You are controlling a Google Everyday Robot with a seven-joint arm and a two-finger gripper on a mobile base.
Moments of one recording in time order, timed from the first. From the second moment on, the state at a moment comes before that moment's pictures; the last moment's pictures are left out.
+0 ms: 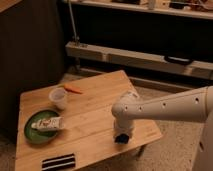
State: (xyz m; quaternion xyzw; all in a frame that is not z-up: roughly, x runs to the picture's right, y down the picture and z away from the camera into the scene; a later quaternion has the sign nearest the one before) arm 0.062 0.240 0.739 -0.25 0.24 0.66 0.67
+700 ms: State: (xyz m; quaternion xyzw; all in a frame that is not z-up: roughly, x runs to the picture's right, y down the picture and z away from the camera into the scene) arm -0.066 0.254 0.748 -0.30 0.20 0.59 0.72
